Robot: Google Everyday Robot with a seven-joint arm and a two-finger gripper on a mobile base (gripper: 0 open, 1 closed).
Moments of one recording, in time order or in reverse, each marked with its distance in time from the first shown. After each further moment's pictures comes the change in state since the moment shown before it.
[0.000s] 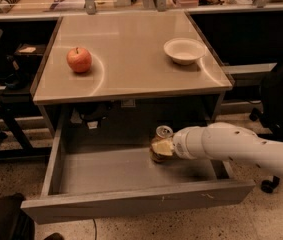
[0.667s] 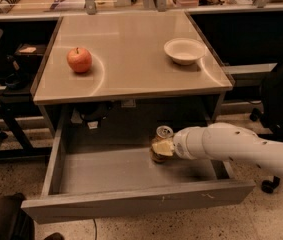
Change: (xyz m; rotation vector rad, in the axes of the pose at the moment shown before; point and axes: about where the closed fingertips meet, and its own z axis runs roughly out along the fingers) arm 0.000 0.000 0.000 0.000 0.000 0.000
